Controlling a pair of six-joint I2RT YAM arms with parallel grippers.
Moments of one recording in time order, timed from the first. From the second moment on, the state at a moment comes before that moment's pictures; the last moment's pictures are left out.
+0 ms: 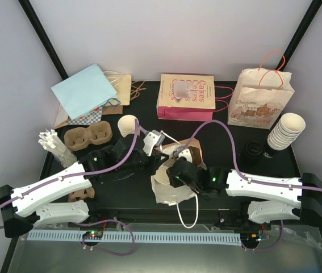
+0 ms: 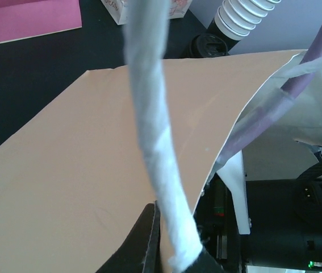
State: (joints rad) left arm -1.04 1.03 0.98 -0.50 0.05 -0.53; right arm 1.24 1.19 0.80 -0.46 0.36 0.85
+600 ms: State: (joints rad) left arm -1.04 1.05 0.99 -0.50 0.04 -0.53; right arm 1.24 1.18 0.82 -0.56 0.47 0.69
